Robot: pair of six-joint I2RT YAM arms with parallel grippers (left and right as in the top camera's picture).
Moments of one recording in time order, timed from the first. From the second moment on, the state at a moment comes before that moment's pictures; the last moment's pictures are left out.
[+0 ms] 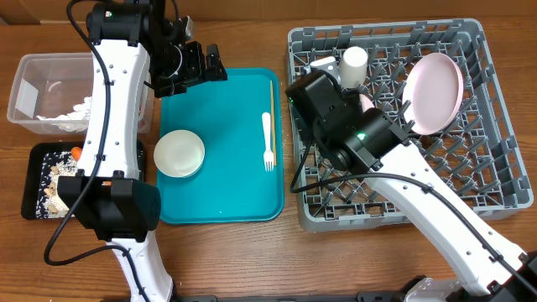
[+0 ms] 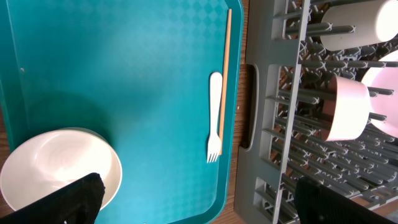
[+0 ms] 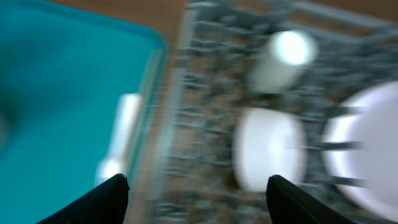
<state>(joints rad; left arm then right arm) -0.07 2.08 2.26 -1.49 0.38 -0.23 0.66 1.56 1.53 -0.95 0.41 0.28</state>
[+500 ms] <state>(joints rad) -0.07 2.08 2.26 -1.49 0.38 -0.23 0.71 1.64 1.34 -0.50 -0.16 0.58</state>
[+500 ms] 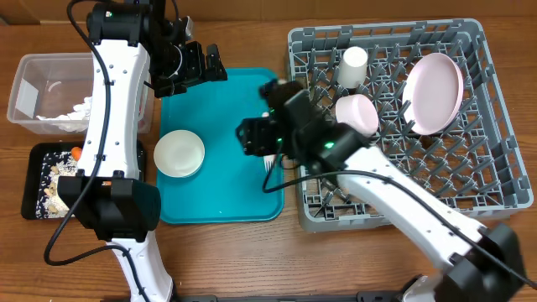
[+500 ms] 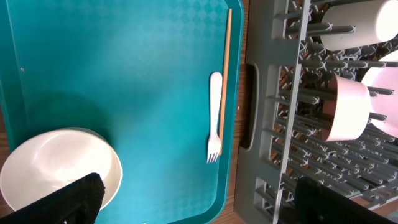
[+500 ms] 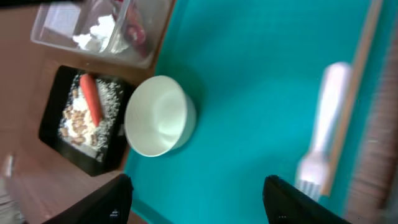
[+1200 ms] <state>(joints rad) -0.07 2.08 2.26 -1.49 0.38 -0.23 0.92 1.97 1.32 -0.15 -0.14 0.99</state>
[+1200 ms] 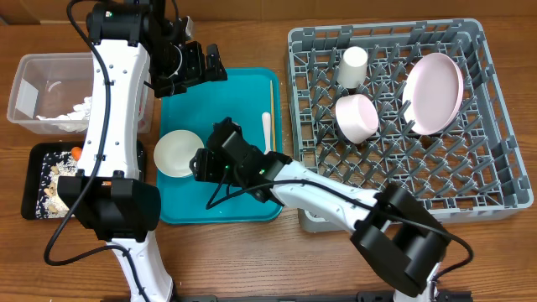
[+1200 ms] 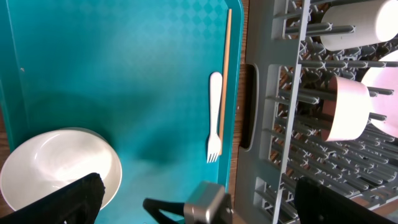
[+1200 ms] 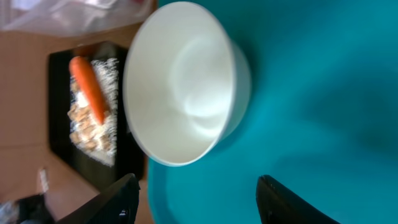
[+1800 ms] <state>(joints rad) -0.07 2.08 2.26 -1.49 0.38 -0.23 0.93 2.08 1.32 -0.03 -0.01 1.02</state>
